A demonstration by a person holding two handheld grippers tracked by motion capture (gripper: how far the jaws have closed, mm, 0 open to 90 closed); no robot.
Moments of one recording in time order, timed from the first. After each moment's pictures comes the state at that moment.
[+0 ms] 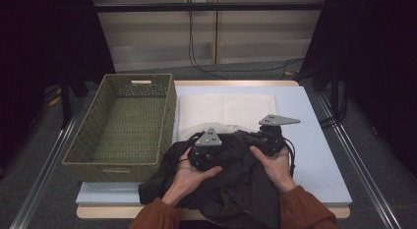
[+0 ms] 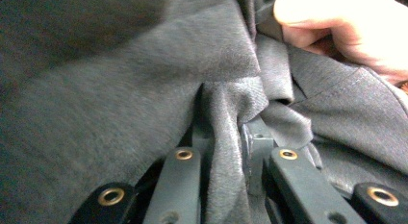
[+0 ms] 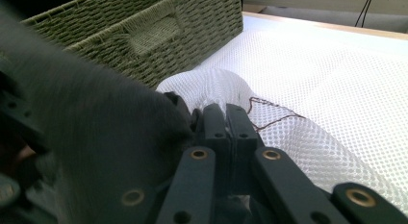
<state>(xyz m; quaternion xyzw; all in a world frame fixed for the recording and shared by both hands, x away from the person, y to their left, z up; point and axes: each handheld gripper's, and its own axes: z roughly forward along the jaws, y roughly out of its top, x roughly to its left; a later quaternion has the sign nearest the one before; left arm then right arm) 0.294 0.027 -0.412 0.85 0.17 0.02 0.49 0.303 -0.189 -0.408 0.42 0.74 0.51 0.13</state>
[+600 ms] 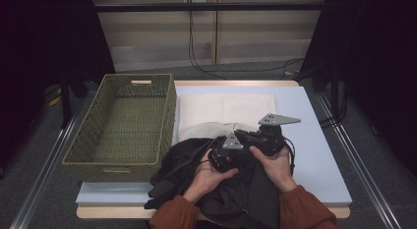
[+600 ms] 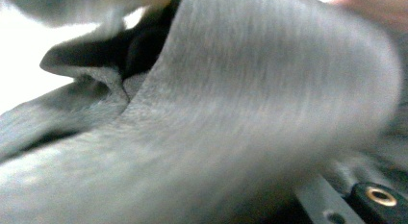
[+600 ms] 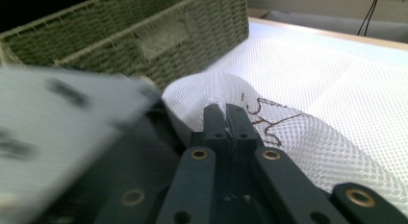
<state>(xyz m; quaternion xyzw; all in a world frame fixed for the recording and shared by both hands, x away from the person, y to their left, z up) 0.311 -0.020 -0.454 0.88 0.19 0.04 0.43 0.298 -0.186 -0.396 0.40 0.74 0.52 0.14</state>
